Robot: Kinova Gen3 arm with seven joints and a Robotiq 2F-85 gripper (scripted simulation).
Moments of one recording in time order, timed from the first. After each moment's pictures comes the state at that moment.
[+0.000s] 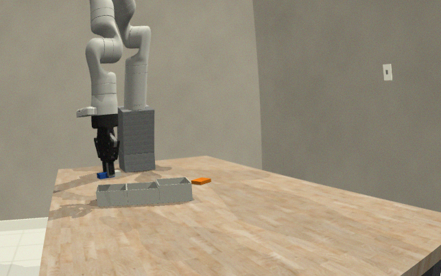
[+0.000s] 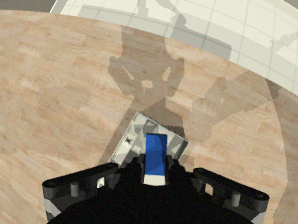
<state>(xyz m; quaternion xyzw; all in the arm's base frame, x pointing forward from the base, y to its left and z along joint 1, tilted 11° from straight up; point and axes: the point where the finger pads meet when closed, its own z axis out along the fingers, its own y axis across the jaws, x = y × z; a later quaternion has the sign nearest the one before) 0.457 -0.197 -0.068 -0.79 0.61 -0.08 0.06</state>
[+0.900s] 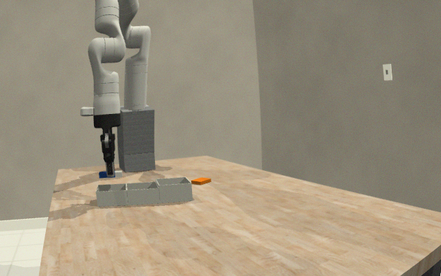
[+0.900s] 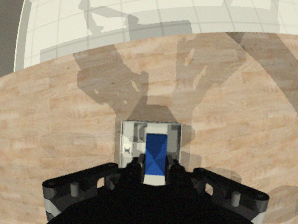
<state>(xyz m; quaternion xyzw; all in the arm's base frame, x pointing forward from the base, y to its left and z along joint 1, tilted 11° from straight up) 0.460 -0.192 -0.067 -0.62 0.78 -0.06 0.08</state>
